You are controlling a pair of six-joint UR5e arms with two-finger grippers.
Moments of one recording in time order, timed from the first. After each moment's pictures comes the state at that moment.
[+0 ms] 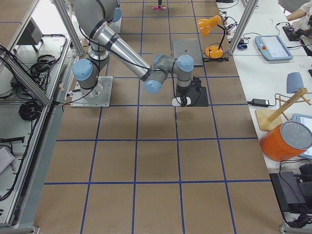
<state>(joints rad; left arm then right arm) -0.89 -1.93 -1.96 -0.92 1.62 0.68 1.19 -1.17 1.76 -2.27 -1.58 -0.46</state>
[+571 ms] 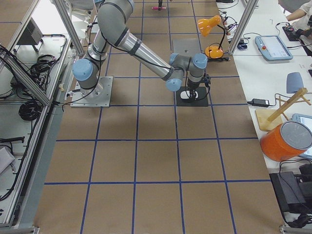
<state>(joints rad) -0.89 -1.96 -1.96 -0.90 1.61 0.71 1.30 -1.00 1.64 -2.22 -1.57 -0.32</state>
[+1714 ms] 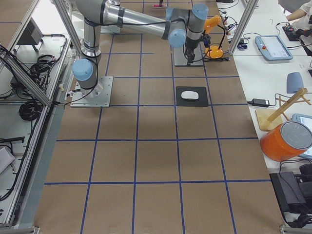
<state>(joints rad) -0.88 -1.93 -1.93 -0.90 1.64 0.70 1.54 -1.29 1.48 -1.74 -1.58 -0.05</state>
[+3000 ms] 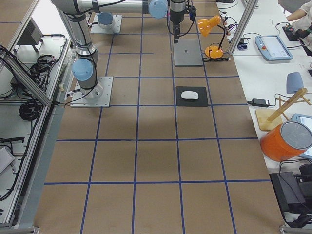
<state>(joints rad) -1.39 -1.84 -1.88 -0.91 1.61 -0.55 1.60 -1.47 1.51 -1.66 -1.57 0.03</state>
